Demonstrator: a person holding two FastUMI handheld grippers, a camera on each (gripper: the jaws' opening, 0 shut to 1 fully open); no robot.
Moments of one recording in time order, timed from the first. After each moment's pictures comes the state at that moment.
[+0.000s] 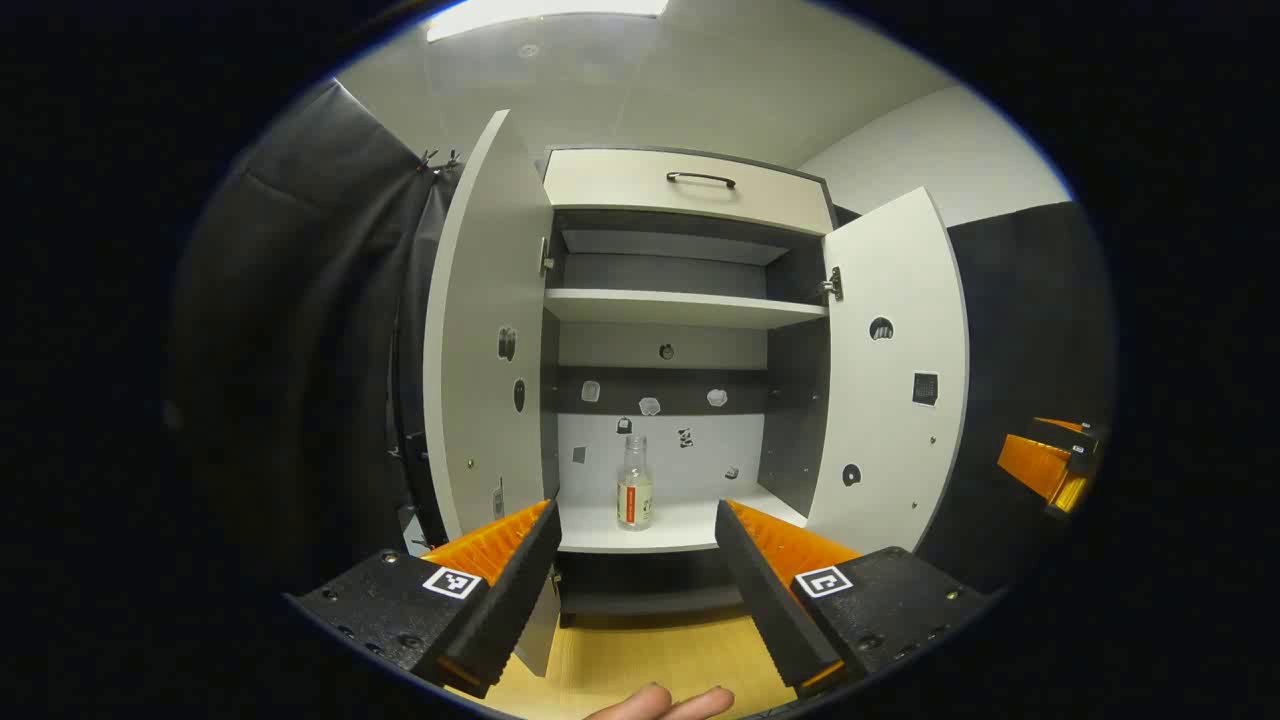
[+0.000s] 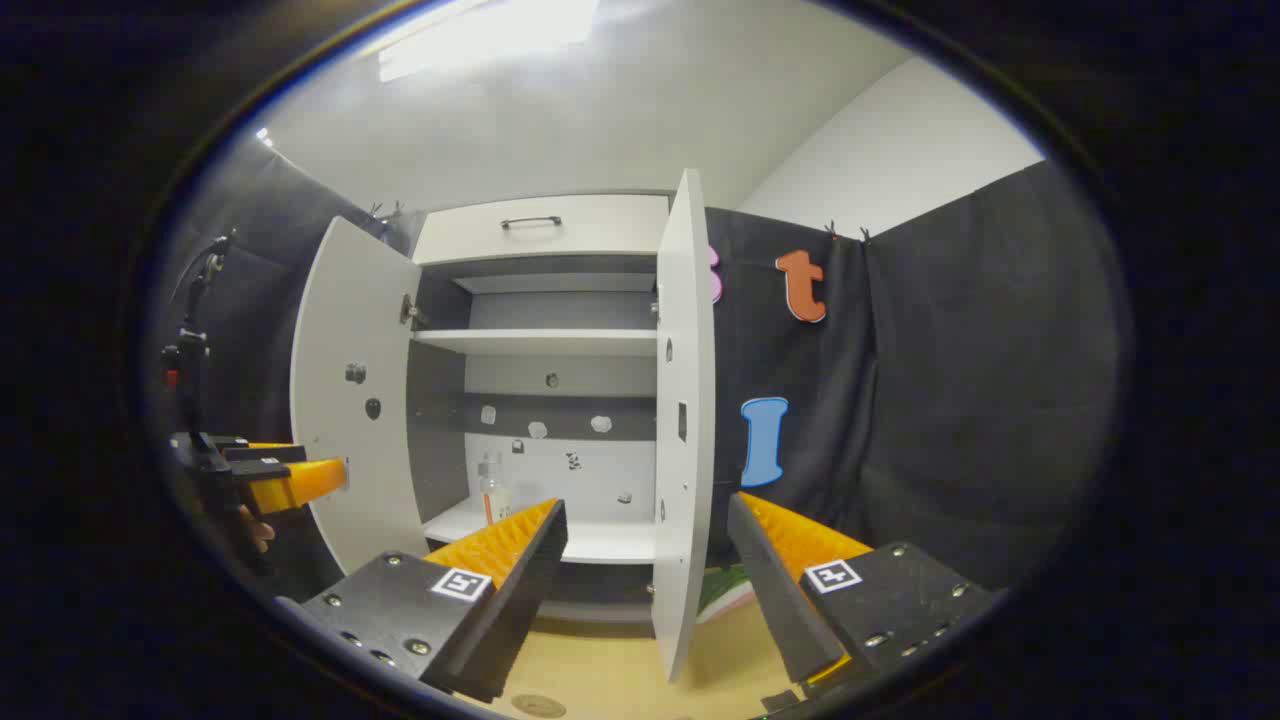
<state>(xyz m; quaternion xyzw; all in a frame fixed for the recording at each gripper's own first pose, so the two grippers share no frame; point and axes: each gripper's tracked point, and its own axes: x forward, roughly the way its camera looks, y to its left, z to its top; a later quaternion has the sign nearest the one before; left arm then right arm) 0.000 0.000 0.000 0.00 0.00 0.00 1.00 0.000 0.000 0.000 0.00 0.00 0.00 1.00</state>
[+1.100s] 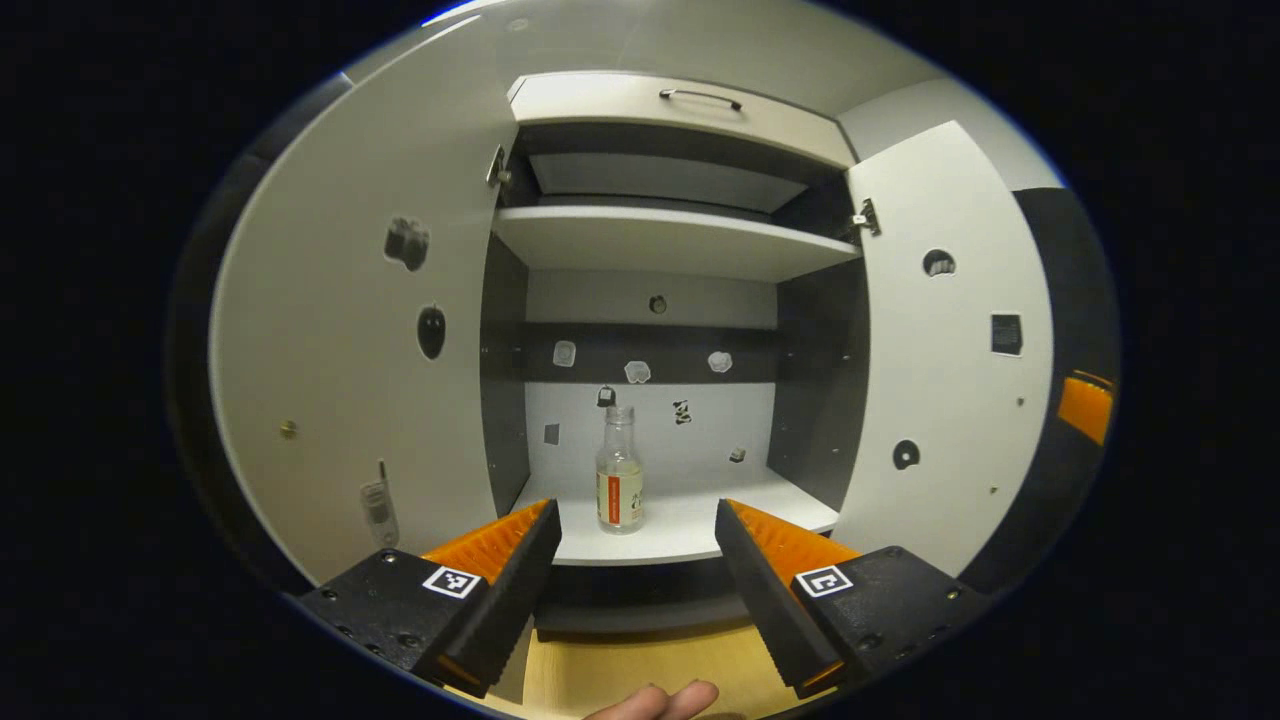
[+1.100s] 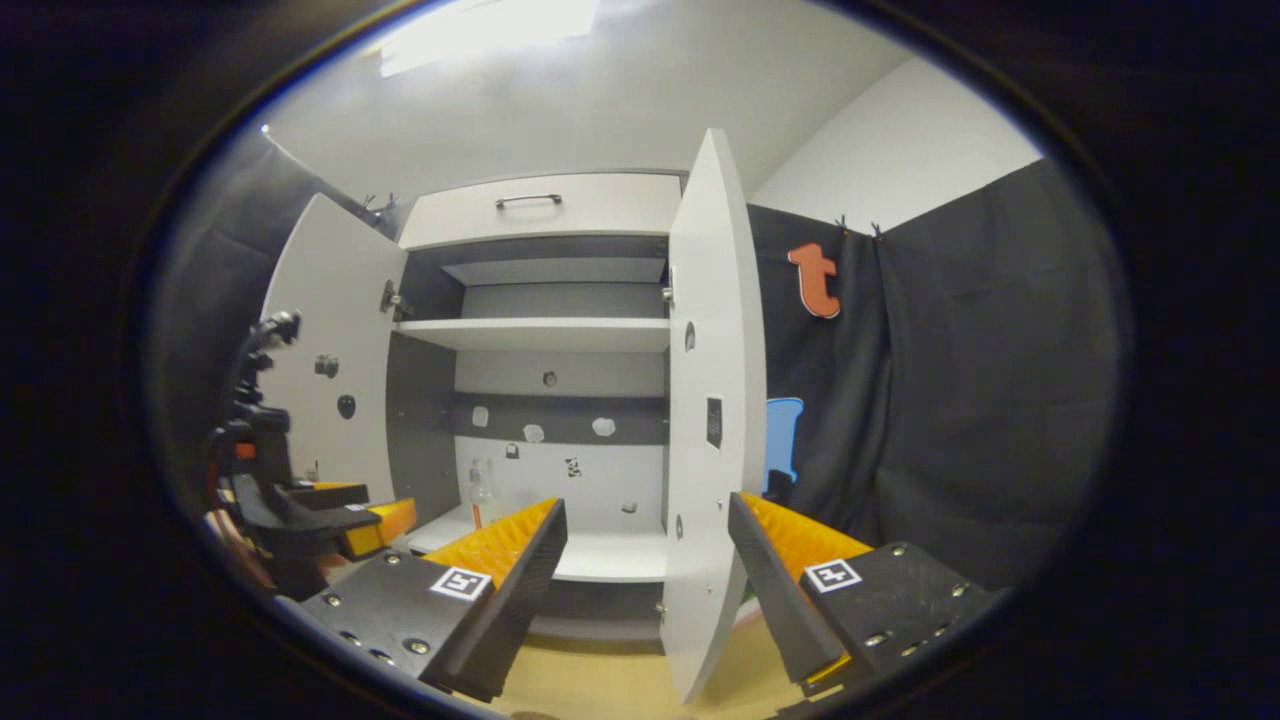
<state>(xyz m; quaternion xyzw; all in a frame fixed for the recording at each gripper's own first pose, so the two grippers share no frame) 0.157 0.006 -0.072 0.00 0.03 -0.01 1.00 0.072 0.025 -0.010 0.01 -0.01 0.01 1.00</state>
